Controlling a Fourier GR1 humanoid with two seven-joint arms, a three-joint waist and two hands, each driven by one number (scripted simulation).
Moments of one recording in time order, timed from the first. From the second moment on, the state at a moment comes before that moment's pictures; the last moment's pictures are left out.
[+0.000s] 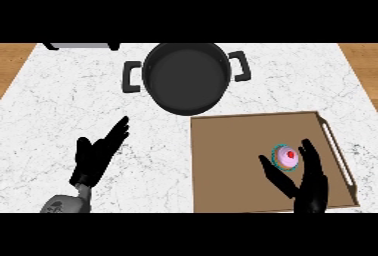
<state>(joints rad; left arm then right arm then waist) -0.07 0.21 -0.16 -1.36 0.10 -0.08 0.13 0.15 -0.01 0.11 -1.50 0.04 -0.71 0.07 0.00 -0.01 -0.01</state>
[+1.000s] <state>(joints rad) -0.13 0.18 -0.19 -1.38 0.07 -0.13 0.16 -0.18 -0.30 0.20 -1.25 -0.14 -0.10 -0.22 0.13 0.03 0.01</state>
